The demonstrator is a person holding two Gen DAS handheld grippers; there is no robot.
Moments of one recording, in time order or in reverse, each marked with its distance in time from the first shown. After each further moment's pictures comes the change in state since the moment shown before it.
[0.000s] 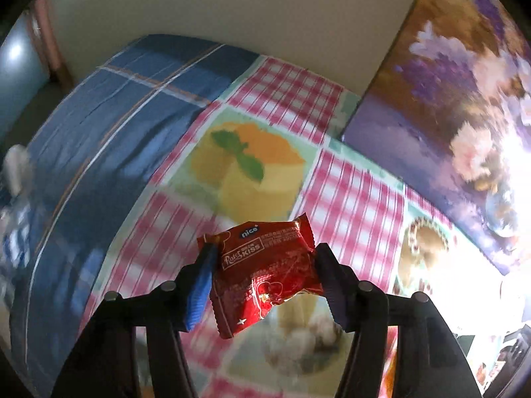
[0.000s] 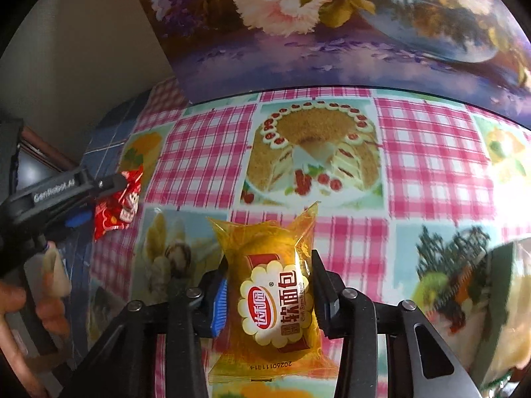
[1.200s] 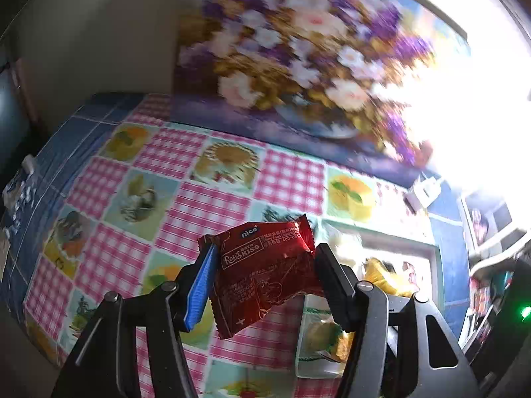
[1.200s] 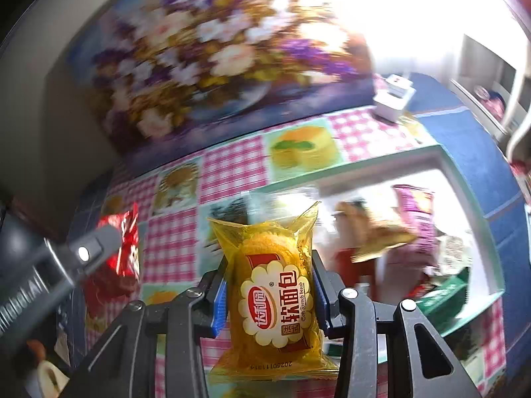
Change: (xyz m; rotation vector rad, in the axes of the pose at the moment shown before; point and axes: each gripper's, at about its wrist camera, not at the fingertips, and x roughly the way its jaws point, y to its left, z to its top) left arm -0.168 -0.223 -0.195 0.227 -0.154 -0.130; right arm -0.196 -0.162 -0.101 0.258 -0.237 -0.131
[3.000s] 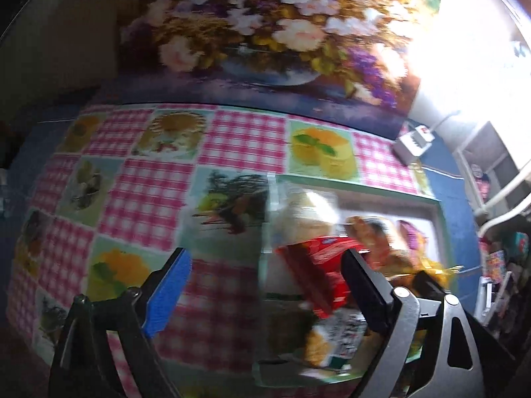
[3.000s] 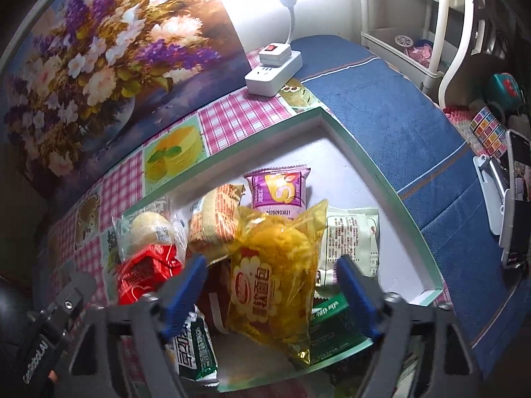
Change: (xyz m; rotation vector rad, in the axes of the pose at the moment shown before) left arm 0.055 -0.056 -0.031 0.106 0.068 0.009; right arm 0.015 -0.126 0.000 0.190 0.050 -0.175
